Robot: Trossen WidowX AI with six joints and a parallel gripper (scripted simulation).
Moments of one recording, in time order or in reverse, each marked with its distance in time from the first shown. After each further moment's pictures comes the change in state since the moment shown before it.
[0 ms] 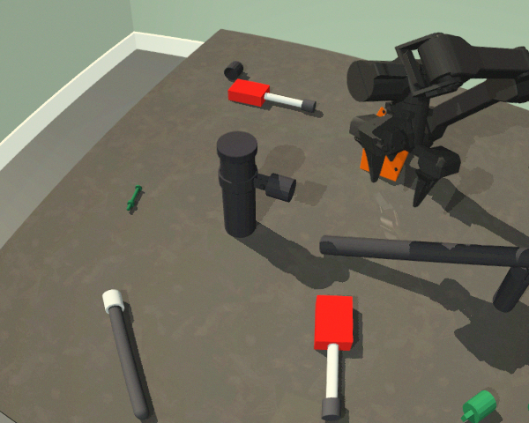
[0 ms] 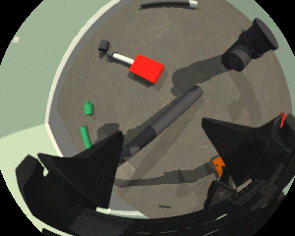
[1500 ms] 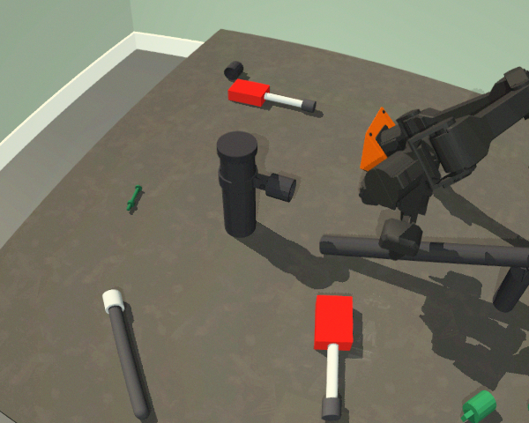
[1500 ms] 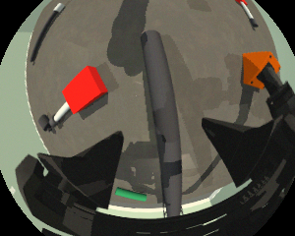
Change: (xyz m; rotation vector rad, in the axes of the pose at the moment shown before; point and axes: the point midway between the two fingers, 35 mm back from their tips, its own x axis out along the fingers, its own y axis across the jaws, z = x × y) arm 0.097 0.009 -0.032 0.950 0.101 -0.308
